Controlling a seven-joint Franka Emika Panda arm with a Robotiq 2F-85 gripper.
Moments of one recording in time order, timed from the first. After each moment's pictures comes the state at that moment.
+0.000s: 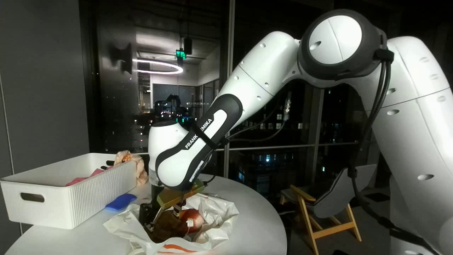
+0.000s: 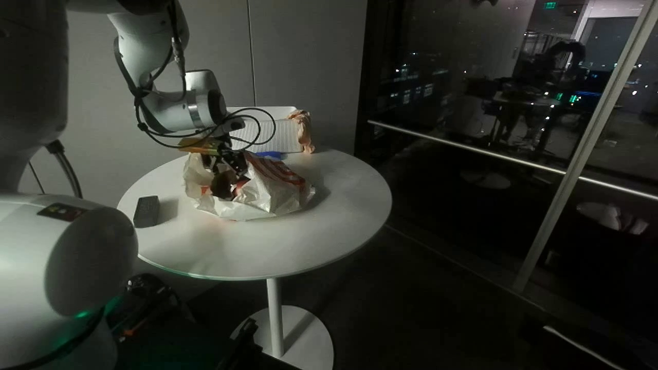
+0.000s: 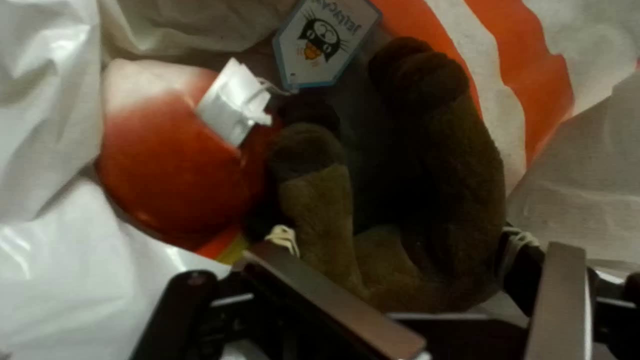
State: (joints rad) arm 0.36 0.40 0.08 -2.02 -0.26 2.54 0.51
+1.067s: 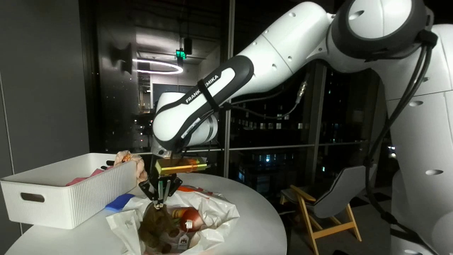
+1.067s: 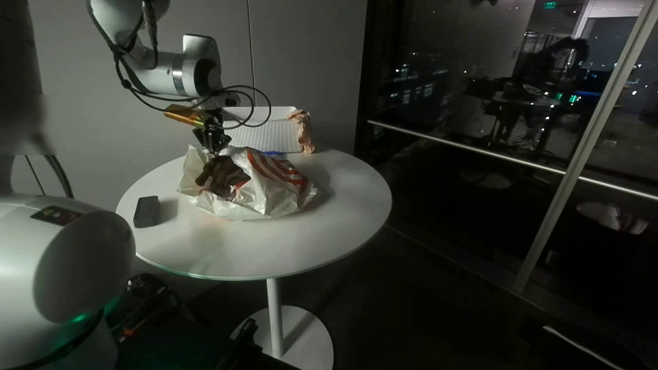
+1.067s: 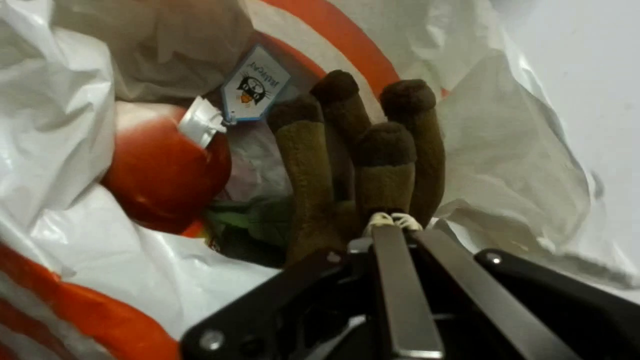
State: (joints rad) arm 0.30 0.22 0.15 -2.05 0.04 2.42 0.39
